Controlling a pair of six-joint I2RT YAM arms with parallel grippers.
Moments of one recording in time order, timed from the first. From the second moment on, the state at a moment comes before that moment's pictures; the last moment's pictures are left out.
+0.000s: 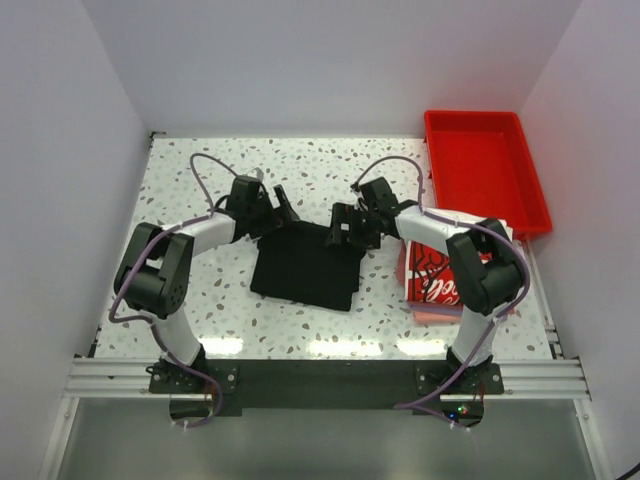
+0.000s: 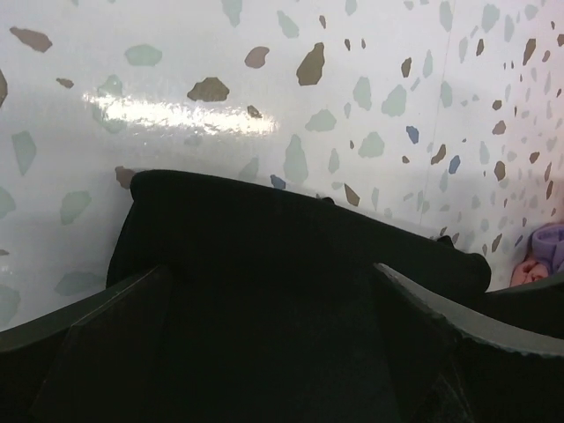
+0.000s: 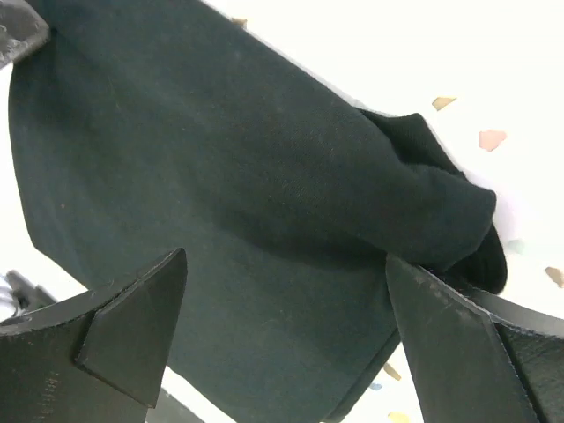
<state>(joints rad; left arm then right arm) -0.31 1.76 0.98 0.00 0.15 -0.68 0.49 1.85 1.15 -0.28 -0.32 0.54</state>
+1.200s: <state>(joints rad) -0.31 0.67 0.66 -0.61 -0.34 -0.83 0.62 1.38 0.91 -0.39 0.01 0.52</state>
